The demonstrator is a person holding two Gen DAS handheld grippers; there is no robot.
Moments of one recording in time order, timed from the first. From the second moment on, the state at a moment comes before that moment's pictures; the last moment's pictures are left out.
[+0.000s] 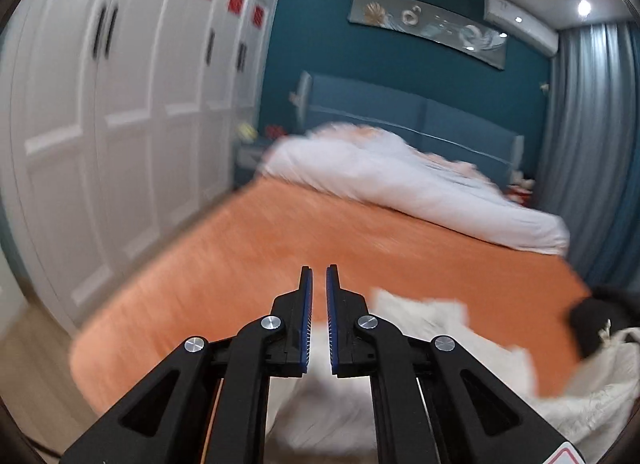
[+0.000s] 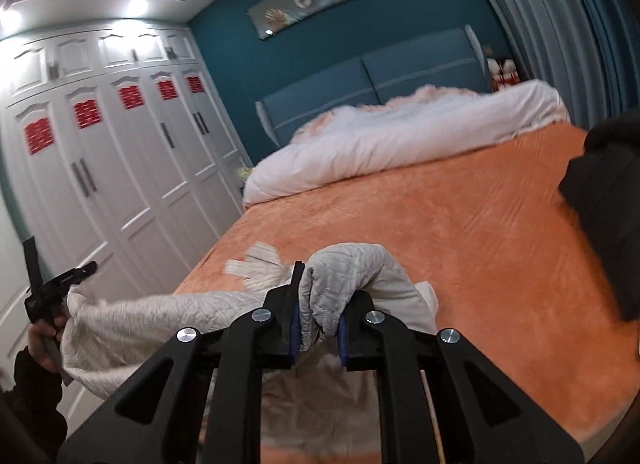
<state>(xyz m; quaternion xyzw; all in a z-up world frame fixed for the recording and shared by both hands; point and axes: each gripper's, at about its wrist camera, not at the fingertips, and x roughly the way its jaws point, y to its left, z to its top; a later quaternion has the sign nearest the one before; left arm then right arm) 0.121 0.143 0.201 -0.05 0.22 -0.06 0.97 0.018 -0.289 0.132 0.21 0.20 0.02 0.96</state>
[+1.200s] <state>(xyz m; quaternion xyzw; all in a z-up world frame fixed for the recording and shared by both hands) 0.169 0.144 -0.047 -0.02 0.45 -0.01 0.89 0.039 -0.219 -0.053 0.07 0.40 -0.07 0.91</state>
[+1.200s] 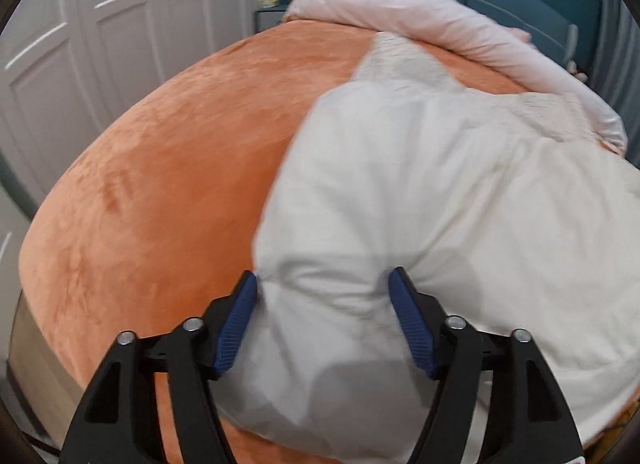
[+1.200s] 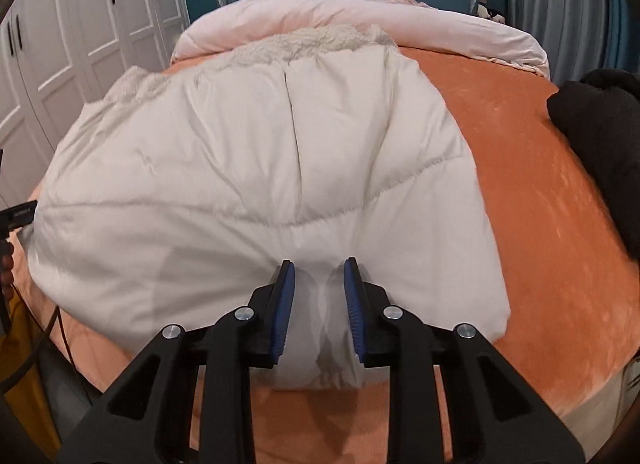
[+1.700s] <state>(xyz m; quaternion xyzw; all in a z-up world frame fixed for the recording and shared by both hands) 0.278 0.131 0.051 -0.08 0.39 -0.08 0.91 0.145 -0.293 0.044 0.14 0.30 -0.10 0.94</state>
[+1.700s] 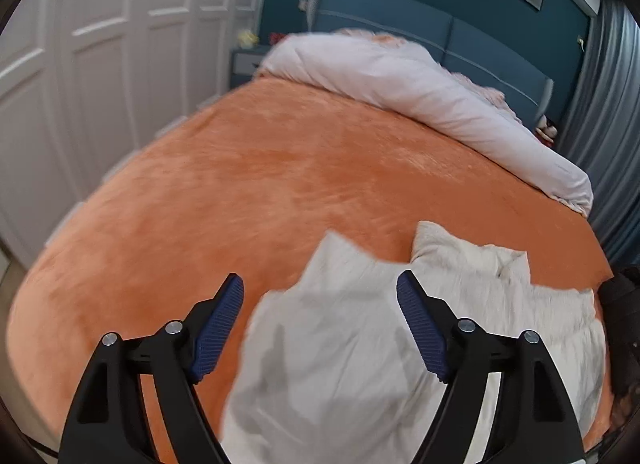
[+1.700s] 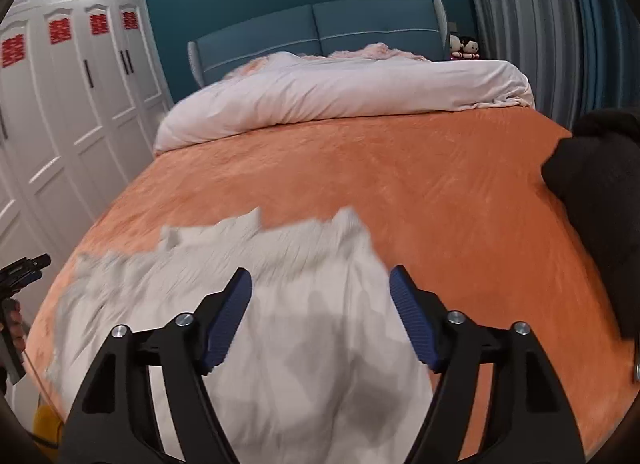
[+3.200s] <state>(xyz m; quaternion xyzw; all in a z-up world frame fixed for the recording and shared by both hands) 0.265 -0.010 -0.013 0.02 0.39 -0.14 0.91 0.220 -0.154 -0.024 0.04 0.35 0.00 0.94</state>
